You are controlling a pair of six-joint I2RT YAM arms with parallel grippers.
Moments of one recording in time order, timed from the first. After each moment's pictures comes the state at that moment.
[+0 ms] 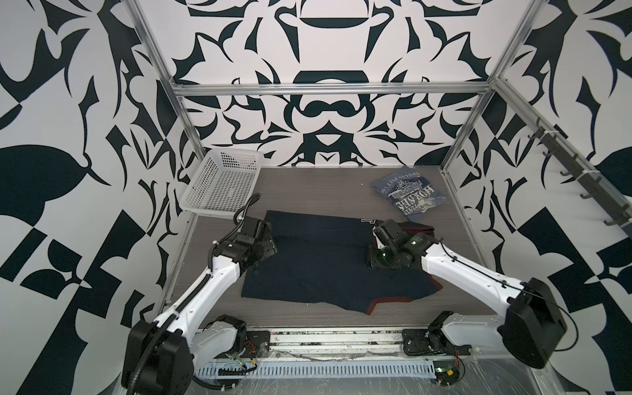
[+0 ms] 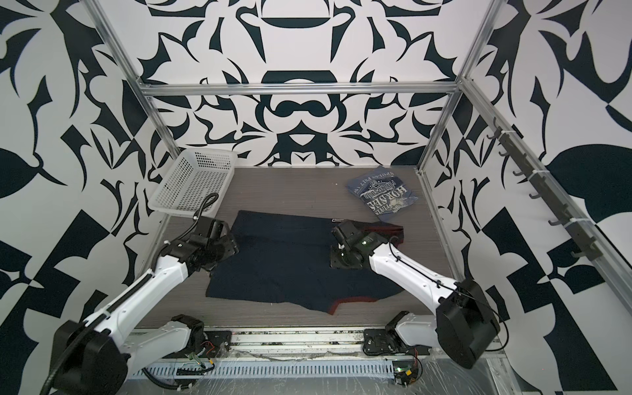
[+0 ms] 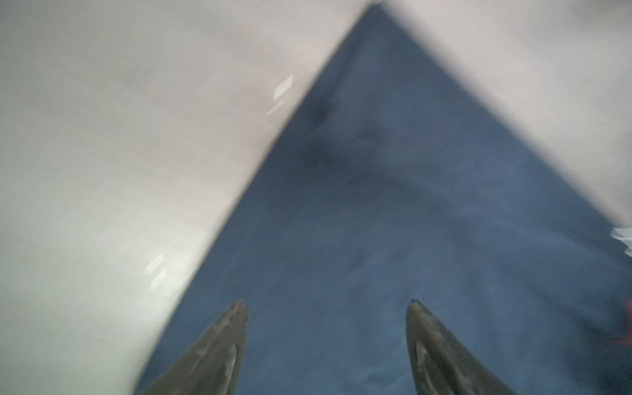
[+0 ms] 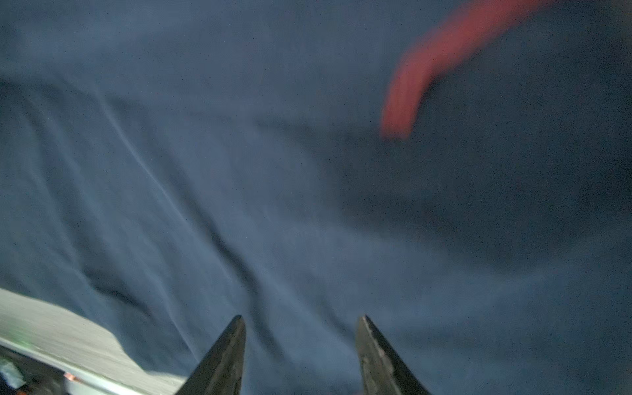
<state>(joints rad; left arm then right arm) -0.34 1.04 0.69 -0.74 -0.15 -0.80 0.66 1.24 0.79 -0.72 -0.06 0.70</state>
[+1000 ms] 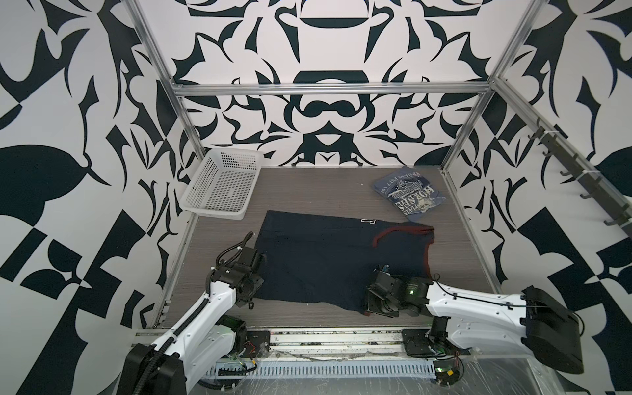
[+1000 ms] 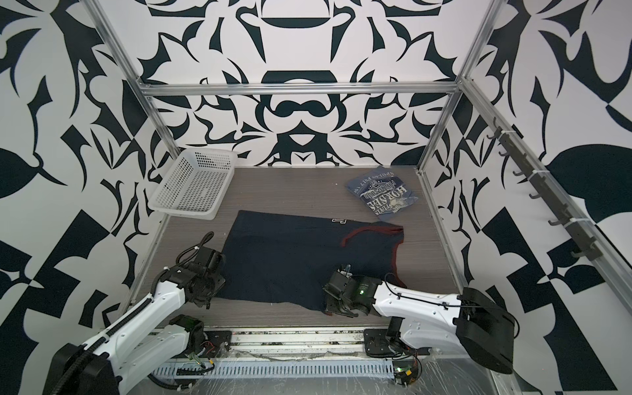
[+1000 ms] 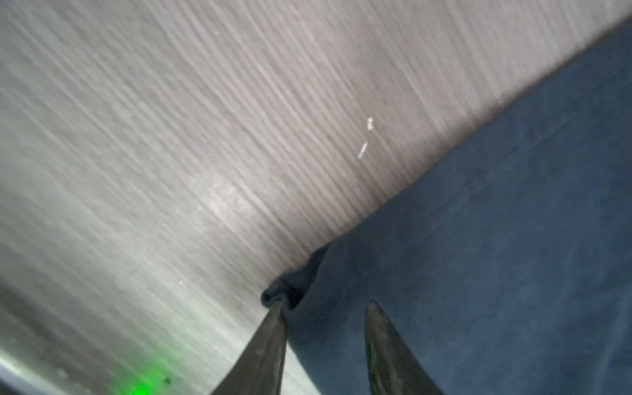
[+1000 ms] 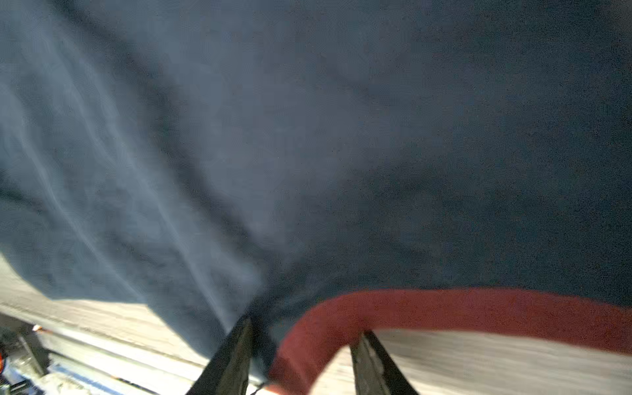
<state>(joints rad) -0.34 0.93 0.43 -0.81 -0.21 -1.17 1.06 1.12 0.46 -0.51 -0.05 1.24</state>
